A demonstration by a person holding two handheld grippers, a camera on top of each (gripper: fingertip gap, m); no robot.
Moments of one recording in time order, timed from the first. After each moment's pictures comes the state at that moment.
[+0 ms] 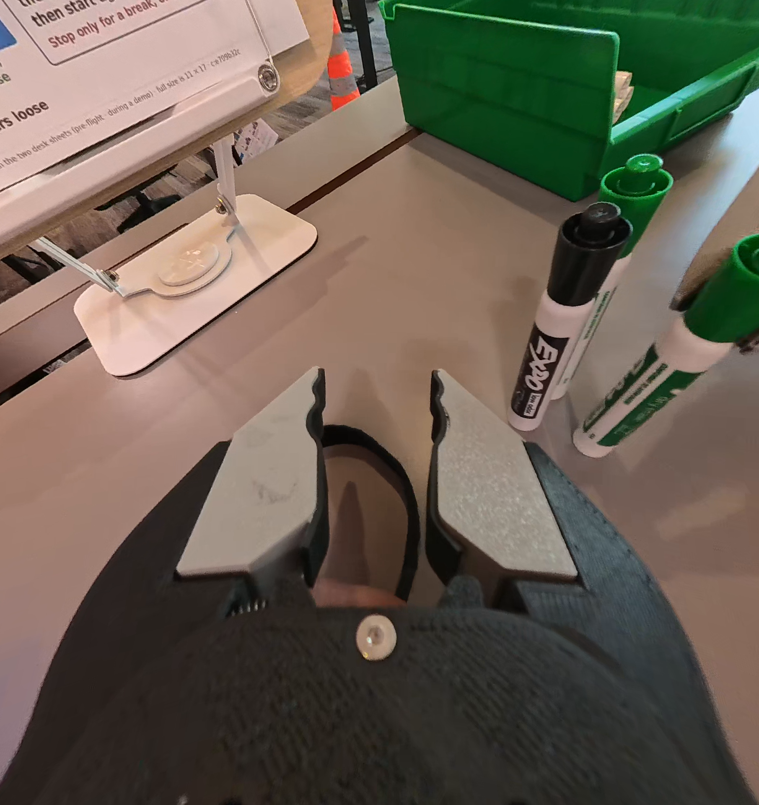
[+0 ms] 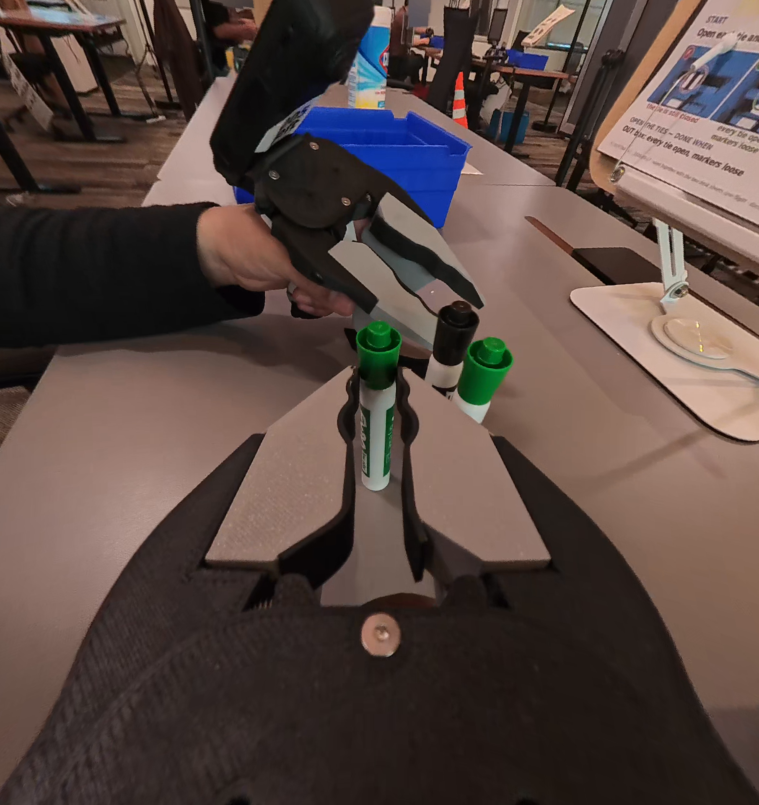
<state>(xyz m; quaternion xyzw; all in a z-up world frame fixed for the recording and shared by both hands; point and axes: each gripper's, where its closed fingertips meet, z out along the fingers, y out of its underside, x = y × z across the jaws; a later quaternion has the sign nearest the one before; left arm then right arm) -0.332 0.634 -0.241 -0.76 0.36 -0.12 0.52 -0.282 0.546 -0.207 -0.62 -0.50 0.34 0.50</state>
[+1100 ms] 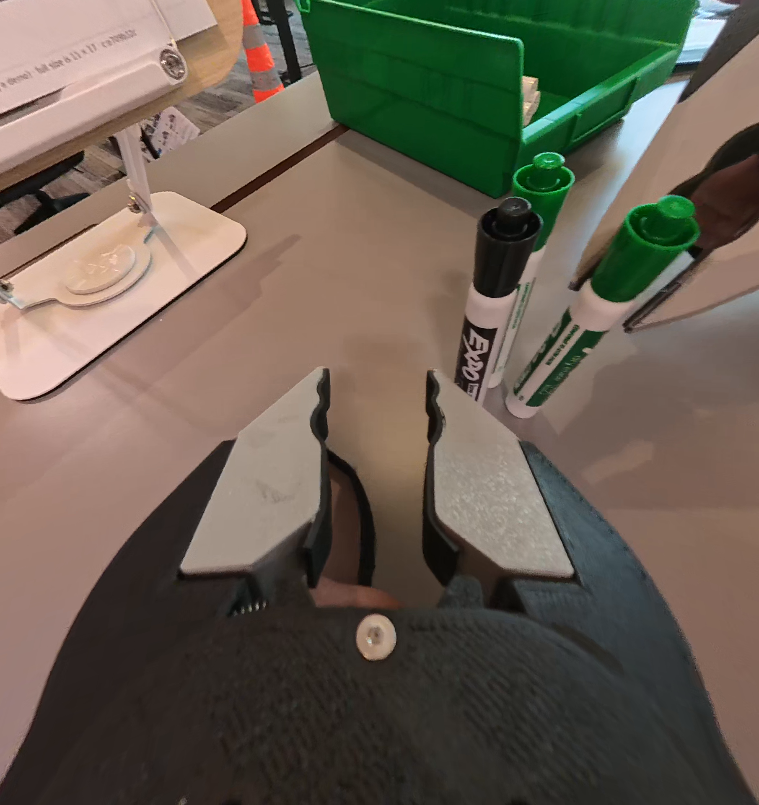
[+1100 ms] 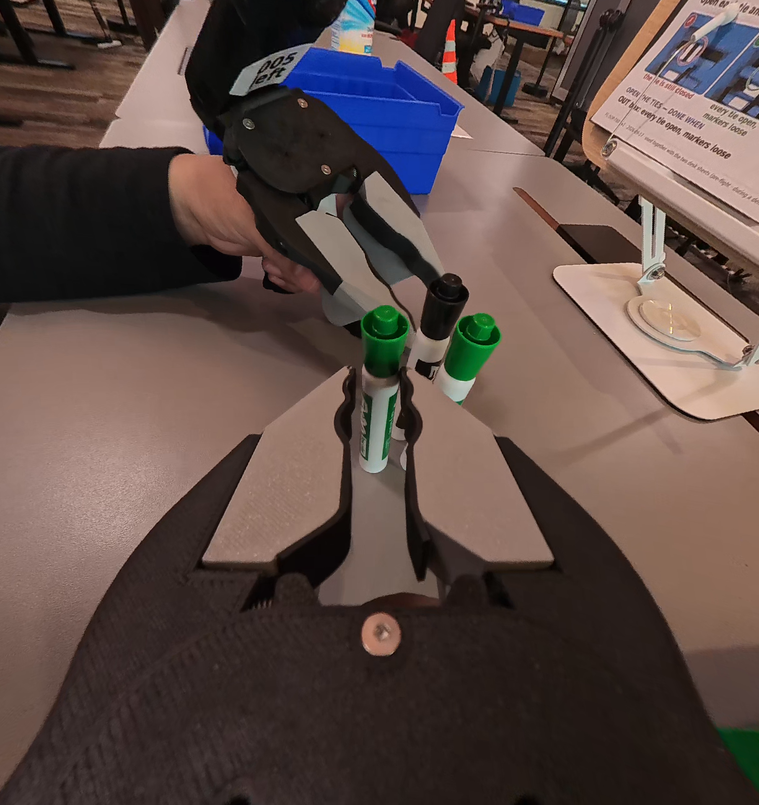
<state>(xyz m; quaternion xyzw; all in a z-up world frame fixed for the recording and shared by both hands) -0.312 0.615 -0.247 -0.75 0.40 -0.19 0.49 -0.273 0.550 -0.217 -0.63 -0.52 0.29 0.50</state>
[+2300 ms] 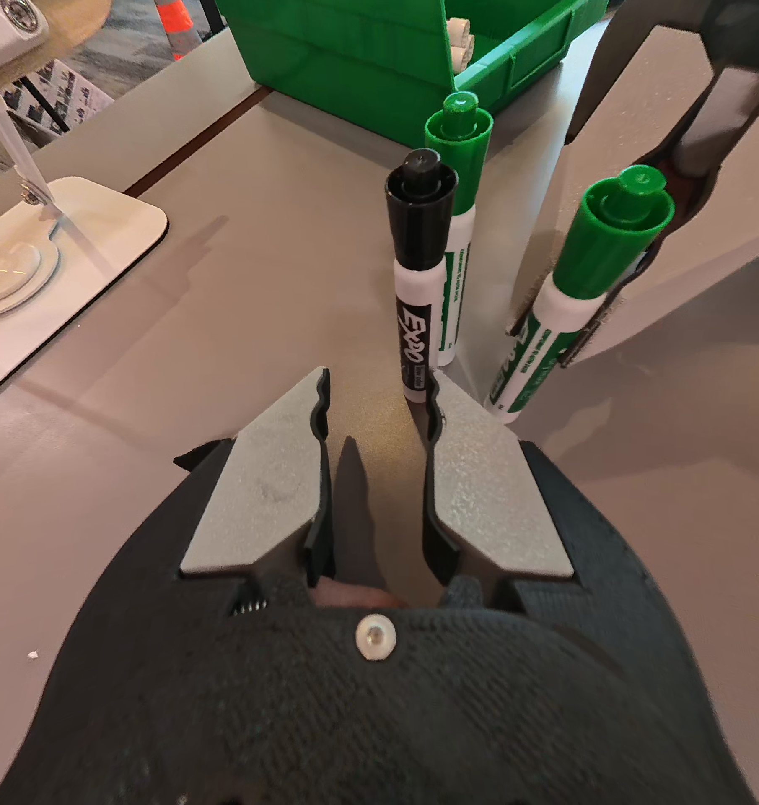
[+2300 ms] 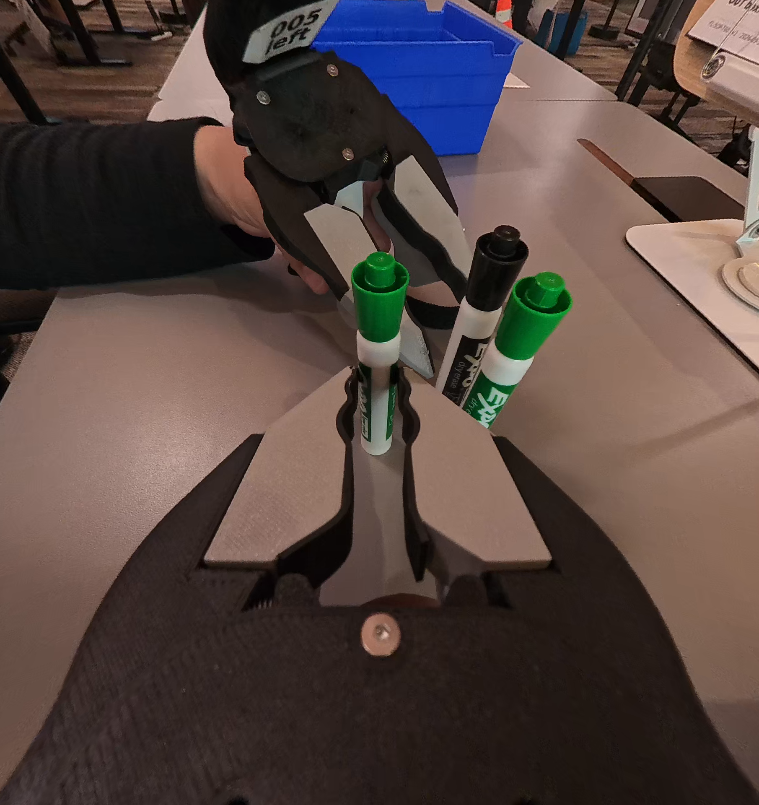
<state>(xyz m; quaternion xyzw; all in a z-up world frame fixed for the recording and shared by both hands) -0.296 0.596 -0.265 -0.74 0.46 -0.20 0.45 -0.283 0.539 -0.240 -0.65 -0.53 0.33 0.44</state>
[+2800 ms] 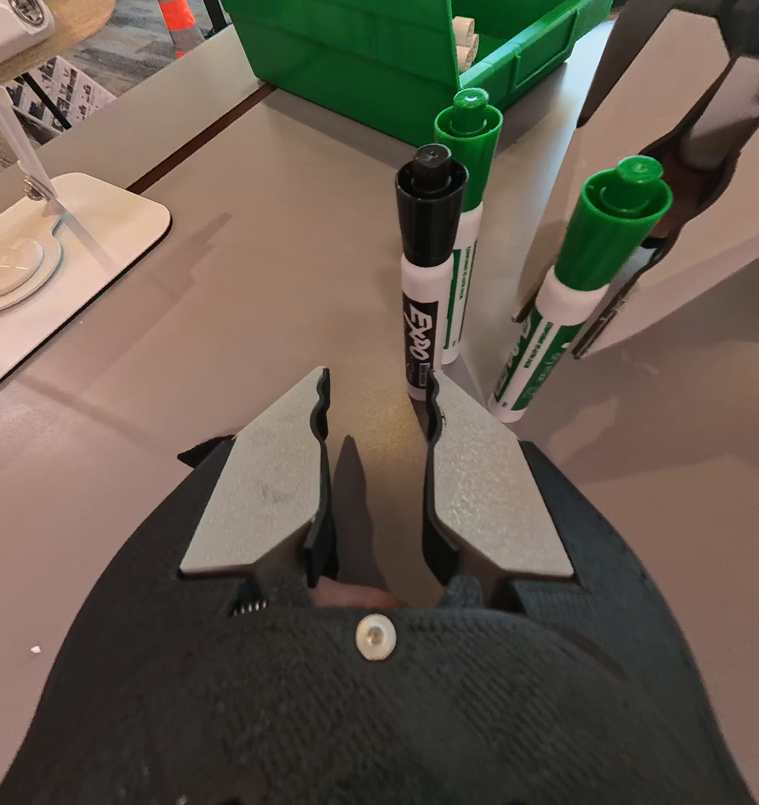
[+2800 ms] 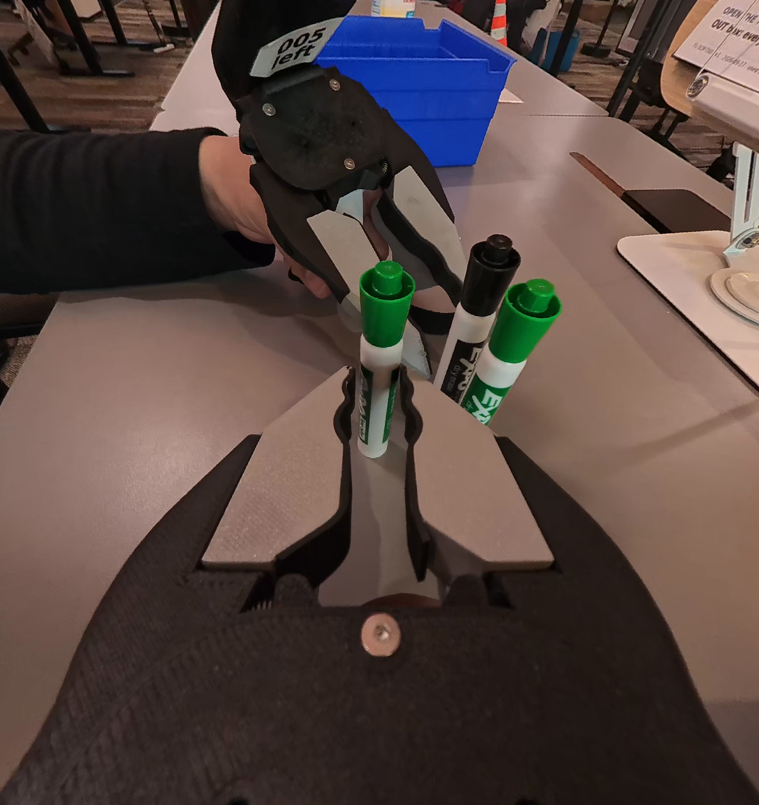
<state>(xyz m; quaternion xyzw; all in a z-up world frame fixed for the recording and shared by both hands) -0.298 0.597 -0.265 -0.74 0.45 -0.20 0.45 -0.281 0.539 -0.237 -0.64 -0.53 0.33 0.45</state>
